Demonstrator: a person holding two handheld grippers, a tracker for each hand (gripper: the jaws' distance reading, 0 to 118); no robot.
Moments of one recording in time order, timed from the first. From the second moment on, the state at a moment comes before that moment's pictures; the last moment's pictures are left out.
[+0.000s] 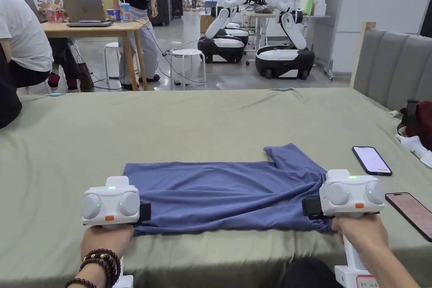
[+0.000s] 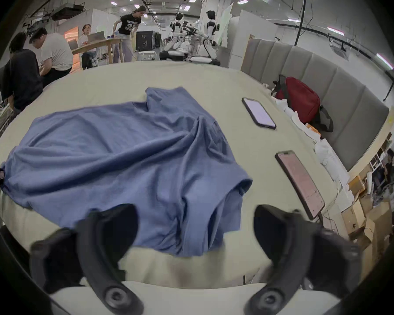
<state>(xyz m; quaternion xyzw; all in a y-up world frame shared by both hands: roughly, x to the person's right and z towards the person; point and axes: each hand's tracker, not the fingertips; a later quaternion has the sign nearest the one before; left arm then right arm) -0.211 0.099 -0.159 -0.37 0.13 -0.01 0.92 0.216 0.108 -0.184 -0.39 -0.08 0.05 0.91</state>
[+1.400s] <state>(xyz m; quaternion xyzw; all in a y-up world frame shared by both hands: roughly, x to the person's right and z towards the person) -0.246 0.085 -0.399 -0.42 0.10 0.01 0.90 0.199 0.120 -0.311 -0.37 -0.02 0.04 0.93</state>
